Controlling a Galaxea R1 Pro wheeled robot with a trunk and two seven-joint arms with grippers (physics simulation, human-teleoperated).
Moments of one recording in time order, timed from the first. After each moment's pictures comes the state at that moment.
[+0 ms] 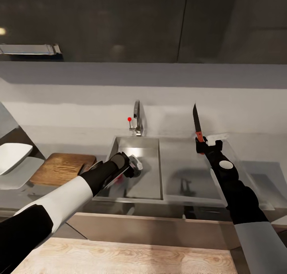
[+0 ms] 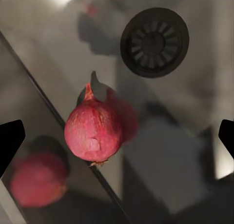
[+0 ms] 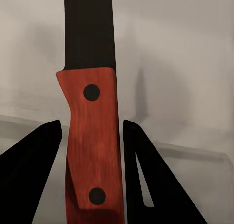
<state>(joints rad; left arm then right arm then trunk) -1.12 -0.01 -0.94 -0.79 0.17 0.99 -0.08 -0.70 -0.14 0.07 -1.34 0.07 0.33 -0.05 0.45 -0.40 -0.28</state>
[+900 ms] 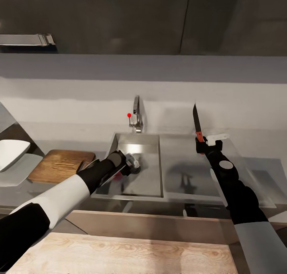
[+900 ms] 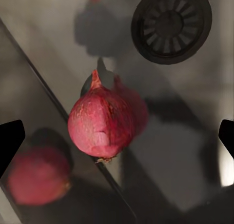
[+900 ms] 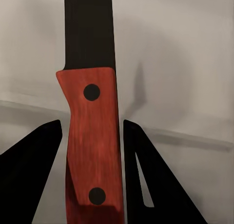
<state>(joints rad) -1.14 0.02 -0.94 -0.79 0.17 0.99 -0.07 -0.70 -0.14 0.07 -1.34 0.07 0.33 -0.05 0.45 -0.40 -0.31</state>
